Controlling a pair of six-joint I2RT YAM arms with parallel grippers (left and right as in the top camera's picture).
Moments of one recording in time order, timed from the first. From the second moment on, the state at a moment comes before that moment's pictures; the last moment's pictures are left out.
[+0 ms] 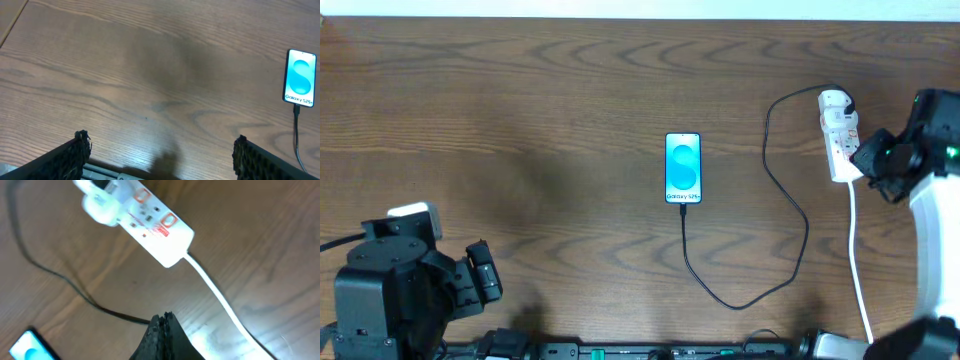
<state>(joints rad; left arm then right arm) -0.12 0.79 1.51 -1.60 -0.22 -0.28 -0.30 1.48 1.26 -0.92 0.02 0.49</state>
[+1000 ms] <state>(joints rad) -0.12 0.79 1.50 -1.60 -0.22 -0.28 -0.39 2.02 1.57 -0.80 -0.03 0.76</state>
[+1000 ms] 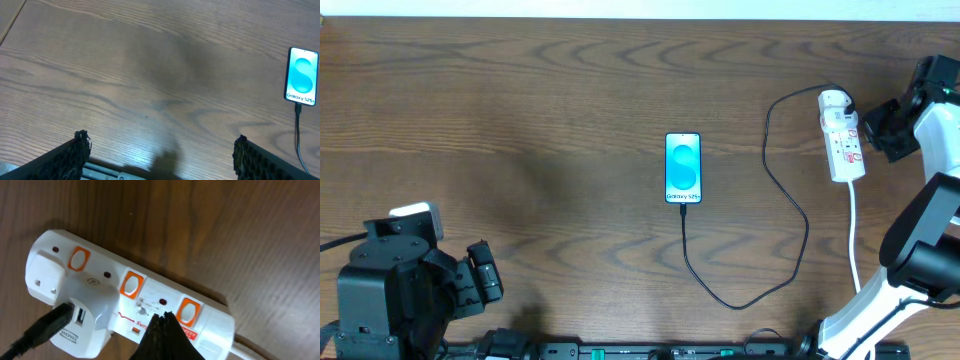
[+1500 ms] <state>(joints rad) -0.12 0.79 1.50 -1.60 -0.22 -0.28 -0.39 2.06 1.57 -0.67 -0.09 0.86</state>
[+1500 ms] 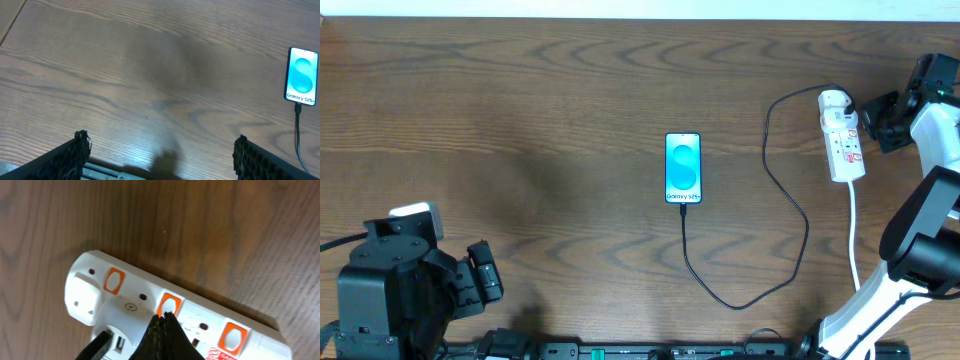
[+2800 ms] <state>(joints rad) -0.12 0.79 1.50 -1.60 -0.22 -0.28 -0.33 2.14 1.58 -0.65 -0.04 0.89</state>
